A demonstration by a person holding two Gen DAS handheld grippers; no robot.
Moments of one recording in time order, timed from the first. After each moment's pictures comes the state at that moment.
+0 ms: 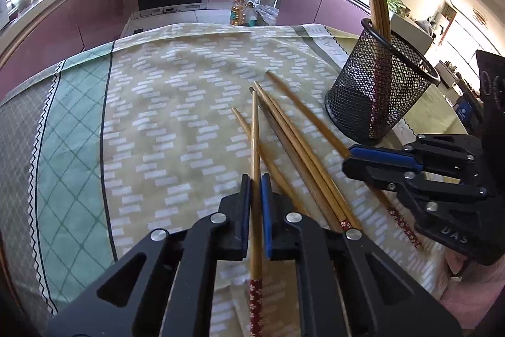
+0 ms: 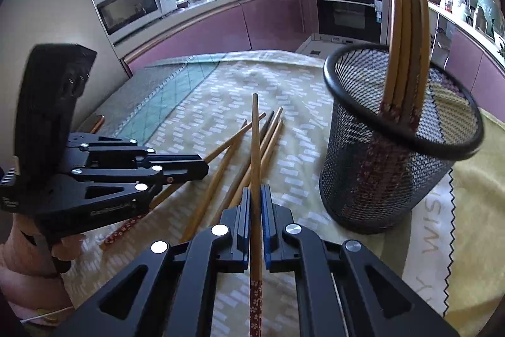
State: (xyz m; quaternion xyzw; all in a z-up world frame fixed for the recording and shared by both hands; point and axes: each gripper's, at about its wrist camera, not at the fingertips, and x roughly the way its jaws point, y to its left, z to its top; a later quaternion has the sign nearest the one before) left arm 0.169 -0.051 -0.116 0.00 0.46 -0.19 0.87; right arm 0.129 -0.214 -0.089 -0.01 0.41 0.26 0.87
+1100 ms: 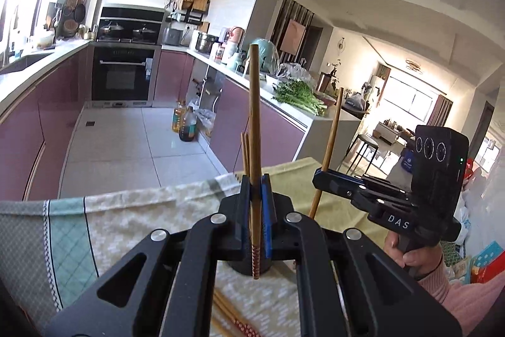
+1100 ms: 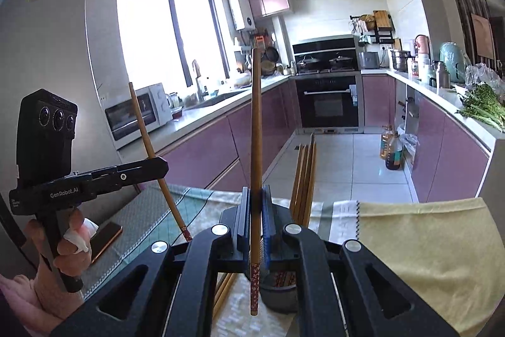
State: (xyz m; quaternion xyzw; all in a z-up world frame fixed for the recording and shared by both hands) left arm 0.147 -0.068 0.075 -0.06 0.24 -0.32 0.91; right arm 0.117 -0.308 0.041 0.06 0.21 0.23 0.95
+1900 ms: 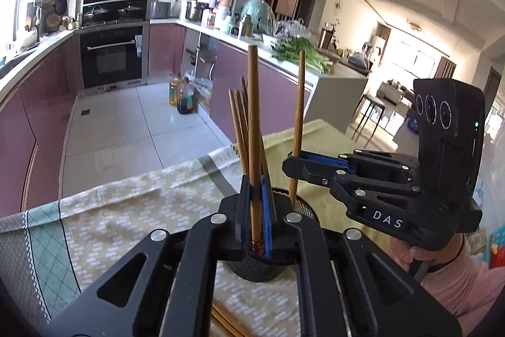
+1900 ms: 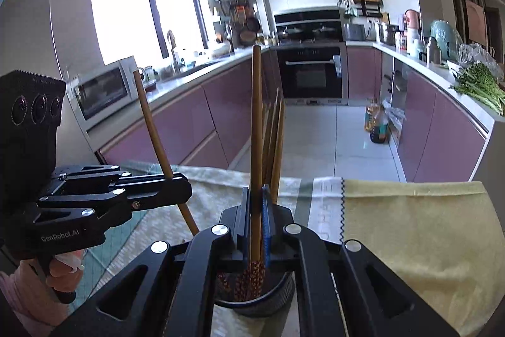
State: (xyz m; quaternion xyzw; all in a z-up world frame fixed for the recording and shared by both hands) left arm 0.202 -0.139 0.027 0.01 0.31 -0.34 0.89; right arm 0.174 -0.304 -0.005 0.04 0.29 0.19 0.94
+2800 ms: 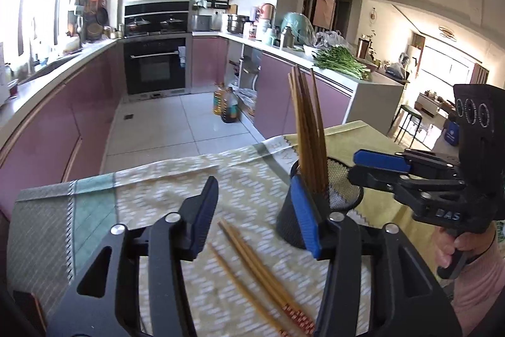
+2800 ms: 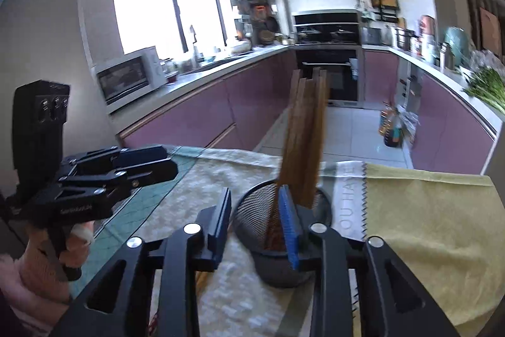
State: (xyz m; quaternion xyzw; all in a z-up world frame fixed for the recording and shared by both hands) left arm 0.159 -0.079 0.002 0.01 0.28 -0.23 0.93; right arm 0.115 -0.280 -0.014 0.02 0.27 0.25 0.93
